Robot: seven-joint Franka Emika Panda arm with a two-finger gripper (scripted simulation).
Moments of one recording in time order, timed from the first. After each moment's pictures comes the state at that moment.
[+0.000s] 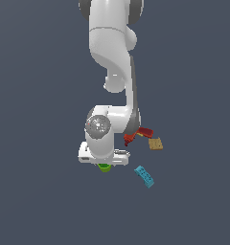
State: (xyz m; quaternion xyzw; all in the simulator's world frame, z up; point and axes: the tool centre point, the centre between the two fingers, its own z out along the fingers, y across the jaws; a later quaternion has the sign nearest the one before) arm 0.097 -0.046 0.050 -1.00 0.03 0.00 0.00
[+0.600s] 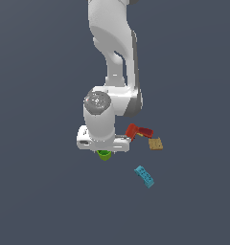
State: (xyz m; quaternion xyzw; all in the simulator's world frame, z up) arm 0.064 -0.045 0.107 -1.00 0.03 0.00 0.00
